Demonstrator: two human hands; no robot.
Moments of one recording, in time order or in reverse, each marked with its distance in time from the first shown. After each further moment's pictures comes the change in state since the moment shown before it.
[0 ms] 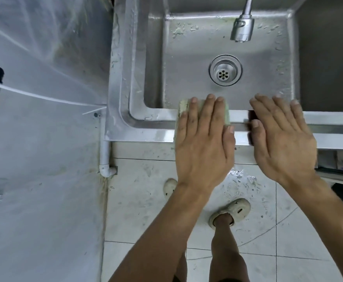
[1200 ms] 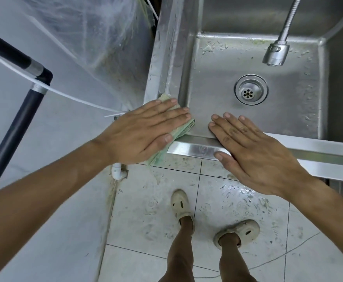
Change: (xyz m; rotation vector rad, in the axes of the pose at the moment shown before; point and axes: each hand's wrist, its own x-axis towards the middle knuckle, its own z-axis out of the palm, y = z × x) left_hand 0.049 -0.204 -0.085 0.187 -0.305 0.651; right_hand 0.050 -0.053 0.016 -0.064 -0.364 -0.532
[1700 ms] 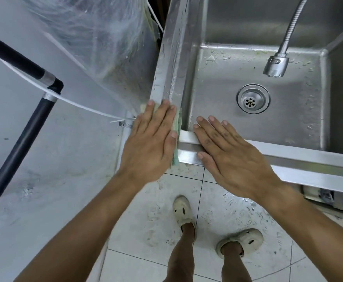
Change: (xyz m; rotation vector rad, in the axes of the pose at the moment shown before) left_hand 0.010 0.056 0.015 -0.223 0.217 -0.643; right_hand 0.031 -0.029 0.002 0.020 0.047 0.041
